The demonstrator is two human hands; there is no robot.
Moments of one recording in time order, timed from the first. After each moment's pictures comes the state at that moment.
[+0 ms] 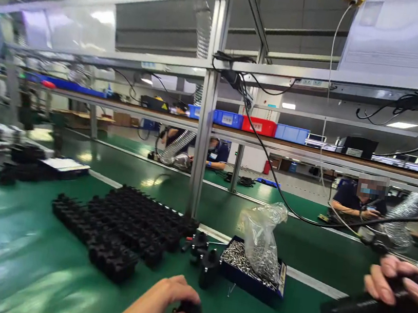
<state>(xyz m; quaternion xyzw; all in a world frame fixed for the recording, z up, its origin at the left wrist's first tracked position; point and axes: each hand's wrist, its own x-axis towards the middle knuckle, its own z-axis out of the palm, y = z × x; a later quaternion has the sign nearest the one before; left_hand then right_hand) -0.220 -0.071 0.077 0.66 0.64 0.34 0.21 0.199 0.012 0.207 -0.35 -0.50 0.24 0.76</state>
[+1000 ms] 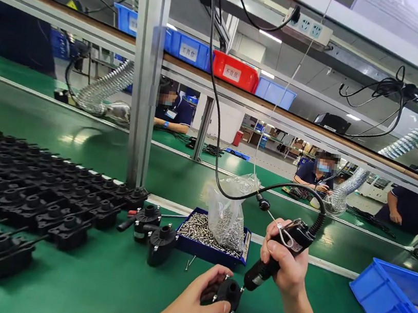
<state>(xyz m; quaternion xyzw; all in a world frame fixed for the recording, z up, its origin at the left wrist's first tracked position) -0.063 0.000 0.013 0.56 0.34 0.45 0.61 0.124 0.040 0.155 -0.10 -0.61 0.47 0.63</state>
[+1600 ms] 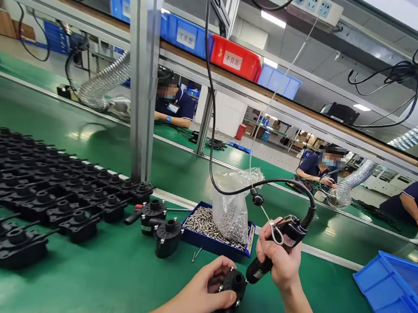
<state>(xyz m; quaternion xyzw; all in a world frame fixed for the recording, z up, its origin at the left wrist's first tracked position) -0.058 -0.003 0.028 0.52 0.33 0.47 0.63 0.105 0.036 0.147 -0.15 -0.60 0.49 0.62</state>
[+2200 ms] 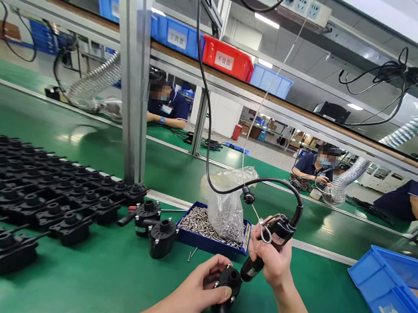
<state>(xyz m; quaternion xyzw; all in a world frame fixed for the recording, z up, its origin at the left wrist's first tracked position) -0.062 -0.004 0.035 0.55 0.33 0.45 0.62 0.105 0.033 0.148 -0.17 -0.63 0.47 0.59</state>
